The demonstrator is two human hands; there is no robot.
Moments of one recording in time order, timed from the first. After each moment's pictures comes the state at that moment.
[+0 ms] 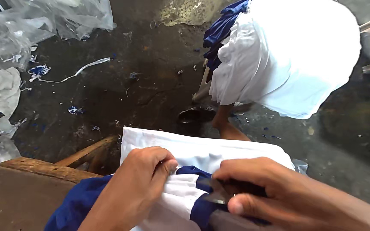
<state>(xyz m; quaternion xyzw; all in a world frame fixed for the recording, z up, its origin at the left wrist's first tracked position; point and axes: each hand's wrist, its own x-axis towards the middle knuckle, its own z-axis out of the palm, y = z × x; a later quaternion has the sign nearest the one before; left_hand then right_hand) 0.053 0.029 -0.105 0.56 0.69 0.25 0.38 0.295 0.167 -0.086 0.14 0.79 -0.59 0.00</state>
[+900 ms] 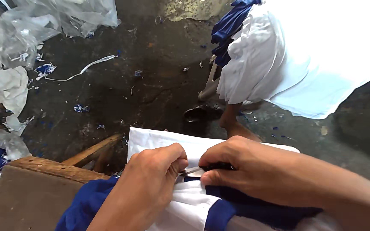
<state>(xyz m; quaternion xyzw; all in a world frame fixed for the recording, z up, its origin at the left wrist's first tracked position) 0.046 0.034 -0.105 0.59 0.67 0.26 0.37 0.236 0.186 -0.086 0.23 0.78 -0.54 0.21</state>
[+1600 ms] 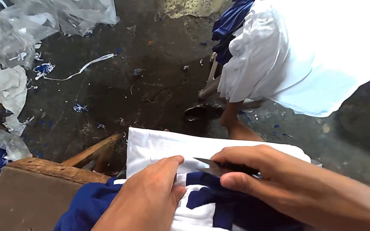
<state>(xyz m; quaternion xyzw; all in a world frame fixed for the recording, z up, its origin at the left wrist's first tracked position) 0.046 0.025 -0.084 0.58 0.66 0.14 0.46 0.267 0.175 -0.093 0.22 0.80 -0.56 0.05</state>
